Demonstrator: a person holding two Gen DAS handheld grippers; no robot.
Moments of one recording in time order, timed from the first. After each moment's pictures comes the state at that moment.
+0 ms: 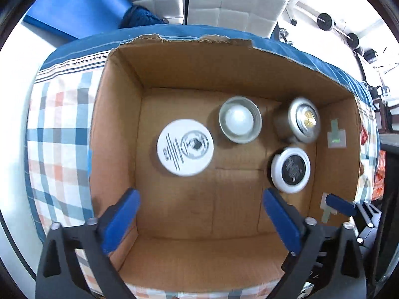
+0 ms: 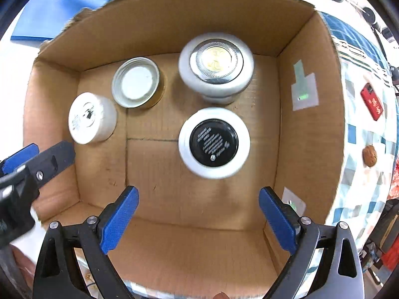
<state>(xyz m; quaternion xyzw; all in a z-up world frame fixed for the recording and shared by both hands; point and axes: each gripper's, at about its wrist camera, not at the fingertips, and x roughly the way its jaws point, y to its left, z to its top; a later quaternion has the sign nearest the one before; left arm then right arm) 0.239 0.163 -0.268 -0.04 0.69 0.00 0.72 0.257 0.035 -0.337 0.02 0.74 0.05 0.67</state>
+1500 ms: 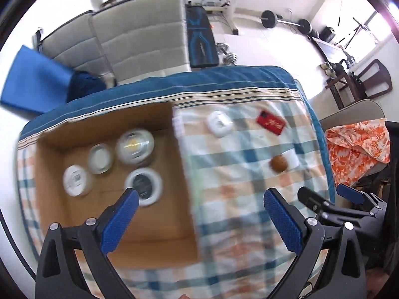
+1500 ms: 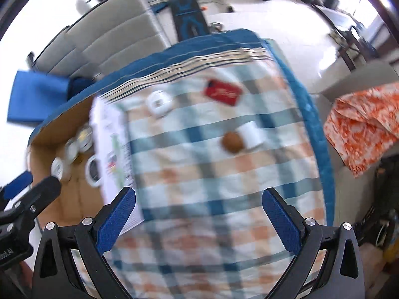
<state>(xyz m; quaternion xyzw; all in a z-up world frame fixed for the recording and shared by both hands) 0.247 -0.098 -0.198 0.03 0.62 -0.08 0.78 0.210 -0.284 -0.238 0.13 0.65 -0.08 0.74</state>
